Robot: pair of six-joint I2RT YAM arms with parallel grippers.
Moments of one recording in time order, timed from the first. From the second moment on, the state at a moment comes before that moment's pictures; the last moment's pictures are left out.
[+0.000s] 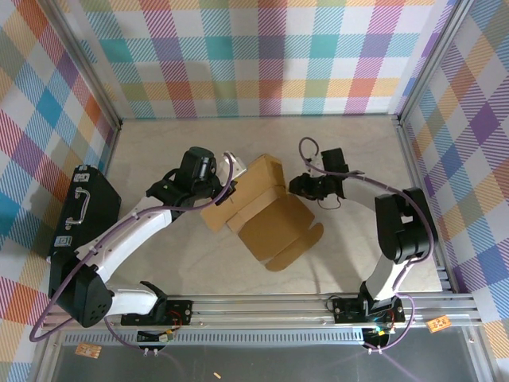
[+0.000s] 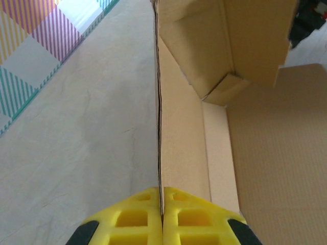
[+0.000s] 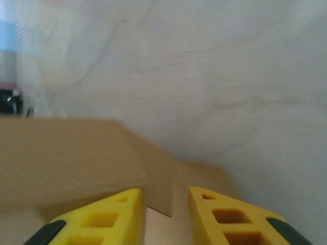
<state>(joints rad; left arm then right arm) -0.56 1.29 1.08 -0.42 0.09 0.44 0.29 1.75 1.02 -0.22 -0.64 0.44</state>
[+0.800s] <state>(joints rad) -0.56 1.28 1.16 -0.51 -0.03 0.22 0.34 1.24 0.79 -0.09 -0.46 0.29</state>
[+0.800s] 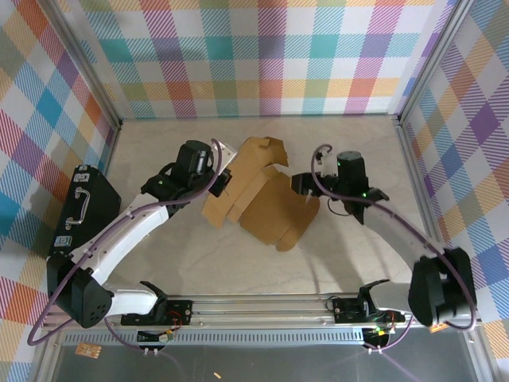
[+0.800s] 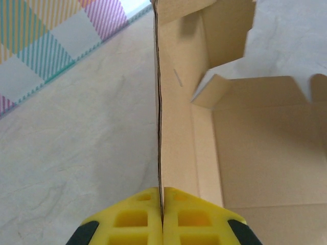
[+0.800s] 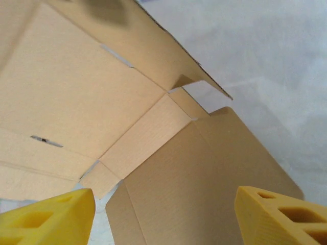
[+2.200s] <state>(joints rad) -0.56 1.25 1.22 -0.74 0.30 0.63 0.59 1.60 1.54 -0.75 -0.63 -0.92</state>
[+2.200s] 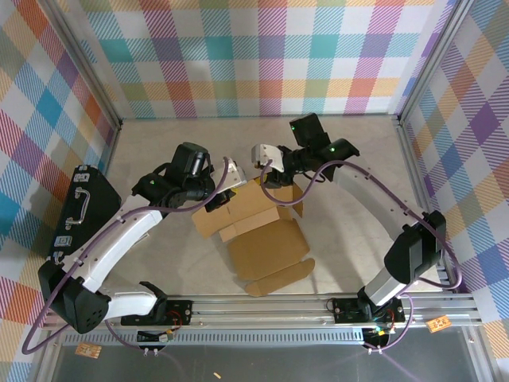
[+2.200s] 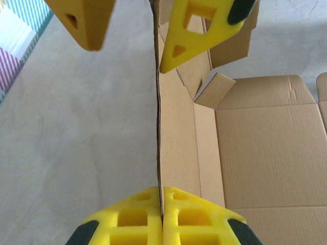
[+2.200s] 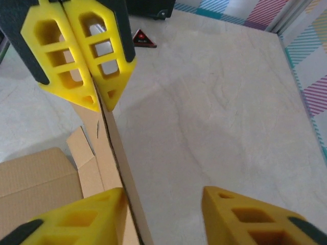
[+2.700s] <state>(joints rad) -0.55 1.26 1.18 -0.61 0.25 0.58 0.60 1.63 1.54 -0.77 -0.59 -0.97</state>
